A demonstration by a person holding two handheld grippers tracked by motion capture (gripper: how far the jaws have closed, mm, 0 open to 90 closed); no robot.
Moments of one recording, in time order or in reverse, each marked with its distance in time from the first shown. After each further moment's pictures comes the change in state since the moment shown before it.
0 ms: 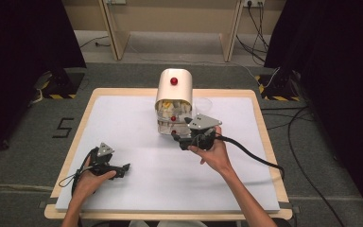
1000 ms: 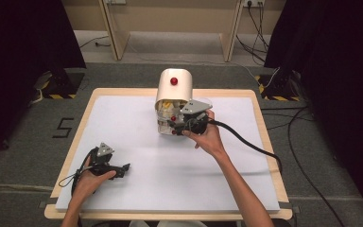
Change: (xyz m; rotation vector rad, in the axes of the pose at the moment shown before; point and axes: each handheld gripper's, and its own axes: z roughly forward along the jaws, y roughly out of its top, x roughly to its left) left arm 0.000 0.000 0.000 -0.001 -0.001 -0.002; right arm -0.024 0.024 0.034 0.035 -0.016 -0.047
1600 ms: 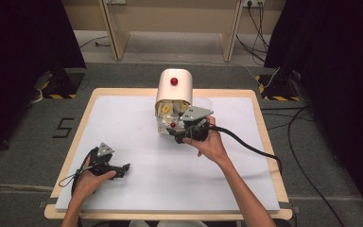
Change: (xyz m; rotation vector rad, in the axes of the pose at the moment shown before) left arm 0.000 0.000 0.000 -0.001 -0.001 0.000; right arm 0.017 -0.002 -0.017 0.023 0.061 0.003
